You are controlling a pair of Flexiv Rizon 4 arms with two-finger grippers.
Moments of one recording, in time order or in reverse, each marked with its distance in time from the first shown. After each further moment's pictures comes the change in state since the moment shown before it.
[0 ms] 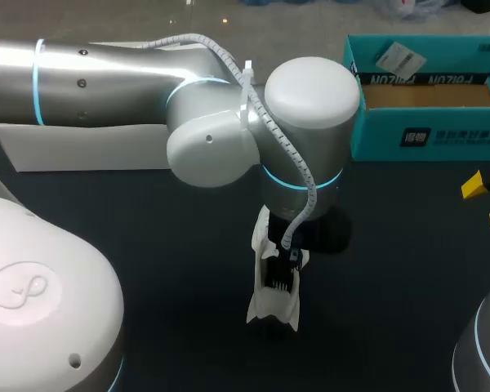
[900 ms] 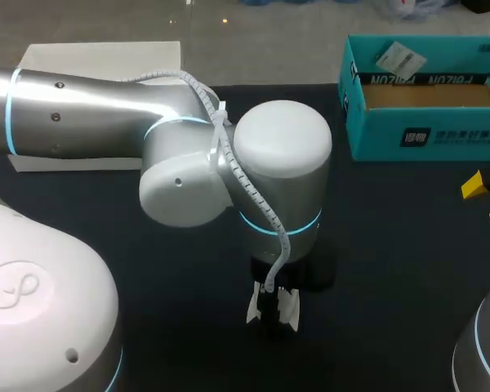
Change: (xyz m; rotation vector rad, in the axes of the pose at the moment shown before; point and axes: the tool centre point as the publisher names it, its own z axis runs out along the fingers) left arm 0.053 0.009 0.022 0.023 -0.009 -0.024; right arm 0.000 0.000 0.000 0.000 0.000 0.000
